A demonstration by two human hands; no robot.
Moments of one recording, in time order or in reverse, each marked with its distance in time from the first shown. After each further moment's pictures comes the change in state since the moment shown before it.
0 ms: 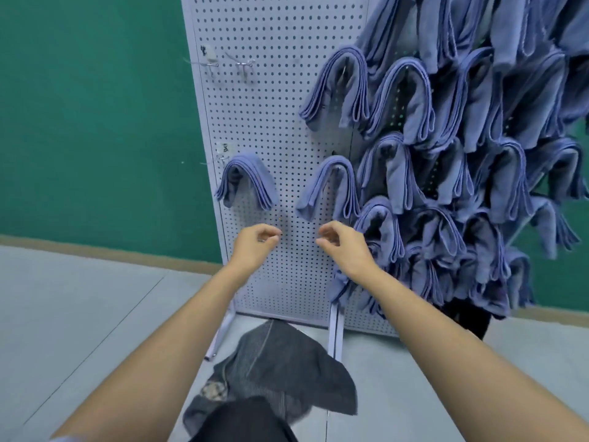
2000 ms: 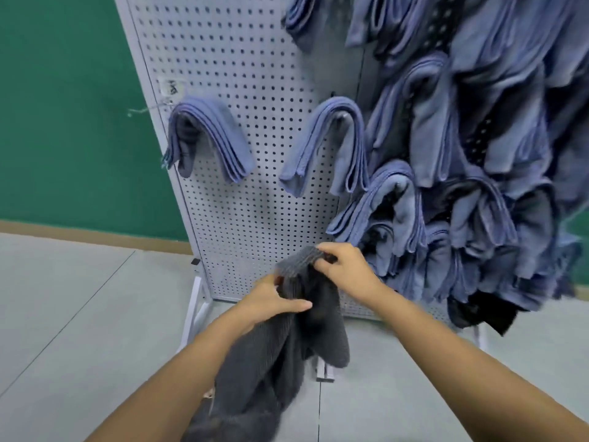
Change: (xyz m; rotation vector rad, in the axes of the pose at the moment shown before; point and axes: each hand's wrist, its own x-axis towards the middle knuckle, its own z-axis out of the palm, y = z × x) left_hand 0.023 -0.109 0.103 -0.147 -0.492 -0.238; right_hand 0.037 0.102 0.051 -0.031 -0.165 0.011
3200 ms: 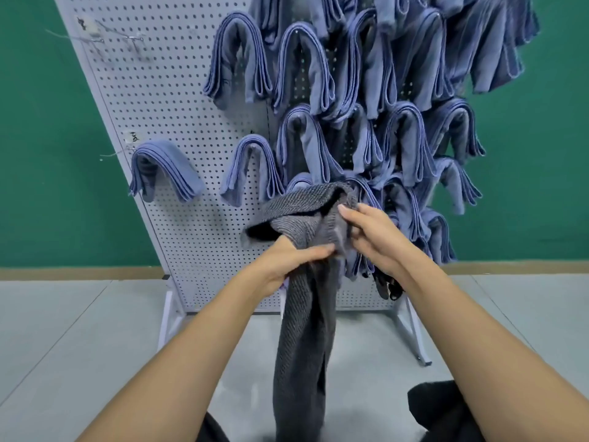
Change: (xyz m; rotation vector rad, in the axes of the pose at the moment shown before) left_hand -0.078 0.158 0.122 -0.269 -0.131 0.099; right_hand -0.131 -0.017 -0.163 0.872 0.201 0.231
